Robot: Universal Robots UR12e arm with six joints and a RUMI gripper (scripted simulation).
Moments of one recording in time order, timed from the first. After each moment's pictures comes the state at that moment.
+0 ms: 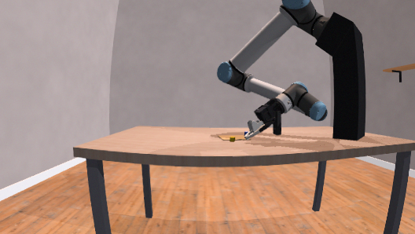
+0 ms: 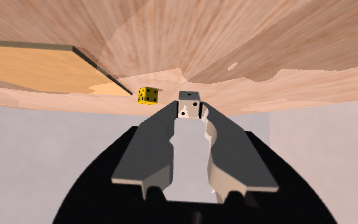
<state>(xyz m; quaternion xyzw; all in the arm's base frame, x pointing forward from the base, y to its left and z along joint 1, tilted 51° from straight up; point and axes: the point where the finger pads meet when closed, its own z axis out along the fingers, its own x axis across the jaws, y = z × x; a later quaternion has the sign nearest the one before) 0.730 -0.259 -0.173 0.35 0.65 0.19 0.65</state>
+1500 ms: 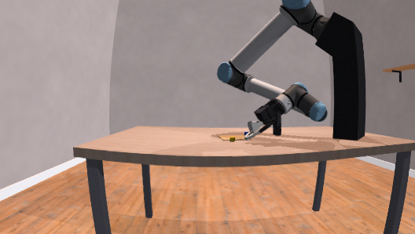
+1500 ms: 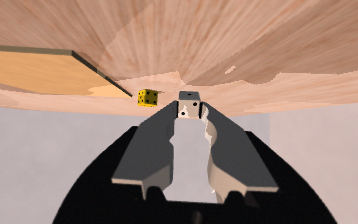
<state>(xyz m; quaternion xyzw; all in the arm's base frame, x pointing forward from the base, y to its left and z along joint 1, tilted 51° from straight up) 0.731 -0.261 -0.175 0.35 0.65 0.19 0.65</state>
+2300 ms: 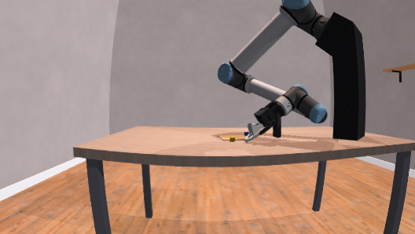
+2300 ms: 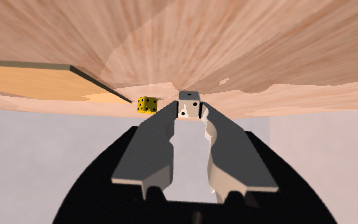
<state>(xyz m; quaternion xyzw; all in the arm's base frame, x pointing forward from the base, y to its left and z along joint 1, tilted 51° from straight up) 0.735 -0.267 -0.181 0.35 0.65 0.19 0.65</state>
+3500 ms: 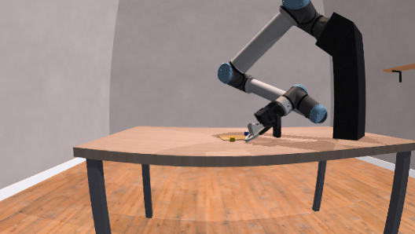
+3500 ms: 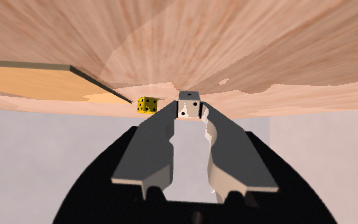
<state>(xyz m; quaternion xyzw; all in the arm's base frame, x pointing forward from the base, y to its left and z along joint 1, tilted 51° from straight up) 0.735 -0.267 -0.181 0.35 0.65 0.19 0.65</state>
